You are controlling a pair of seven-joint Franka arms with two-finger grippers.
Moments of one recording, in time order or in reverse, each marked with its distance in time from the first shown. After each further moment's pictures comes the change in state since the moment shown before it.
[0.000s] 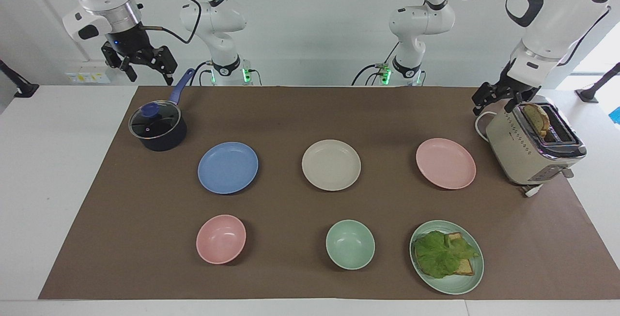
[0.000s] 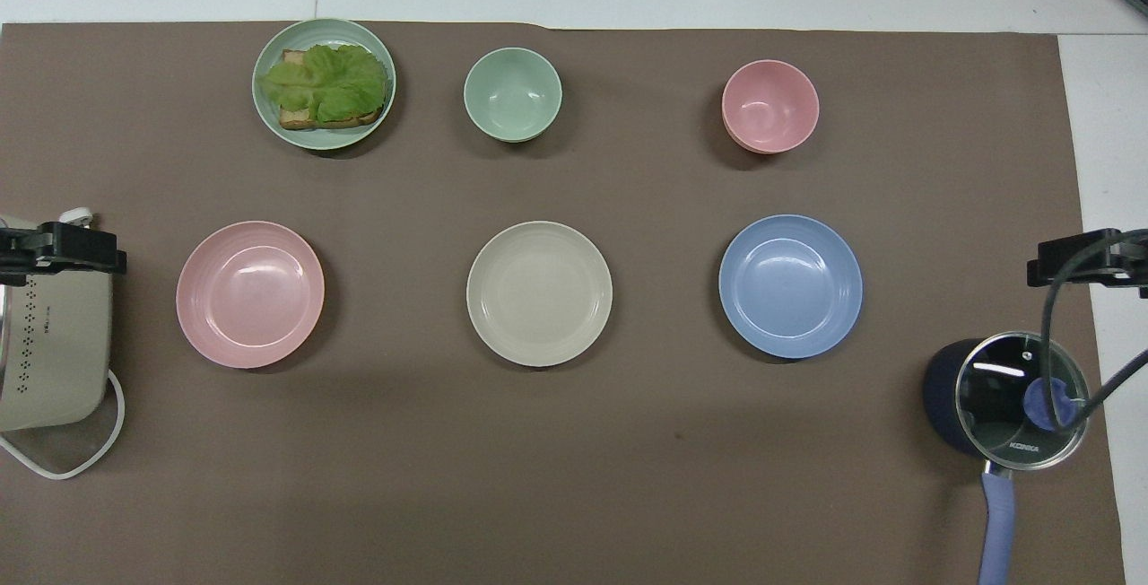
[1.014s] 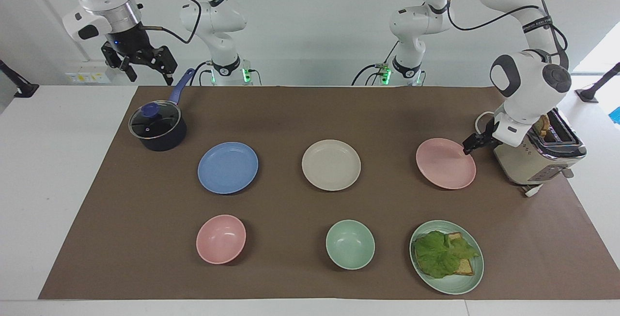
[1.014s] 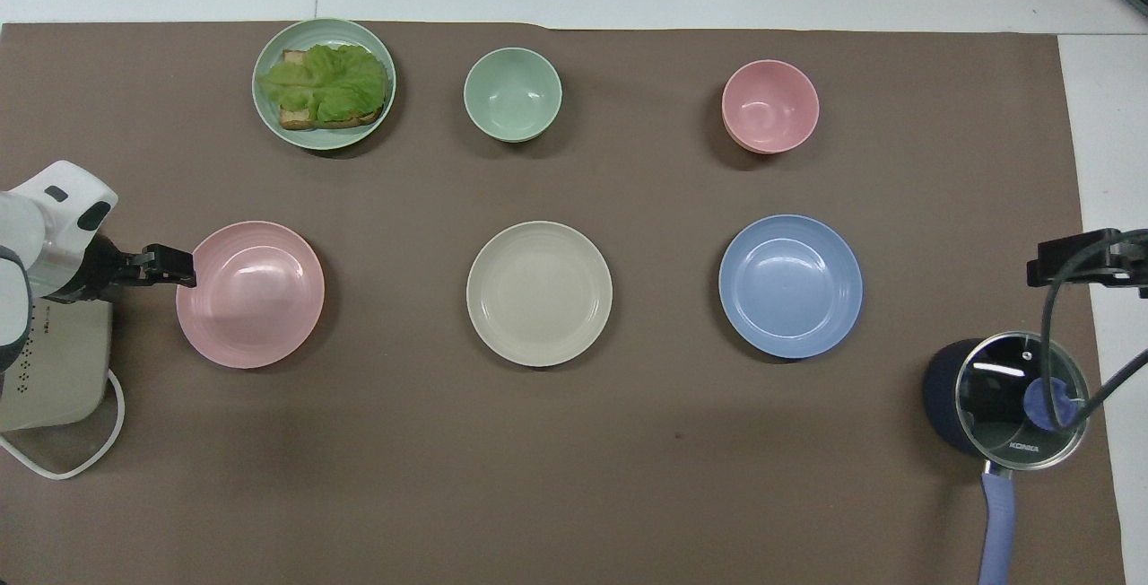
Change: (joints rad) left arm 0.077 0.190 0.006 -0.223 0.001 0.309 0.007; right arm 0.000 0.000 0.000 0.000 0.000 0.000 0.000
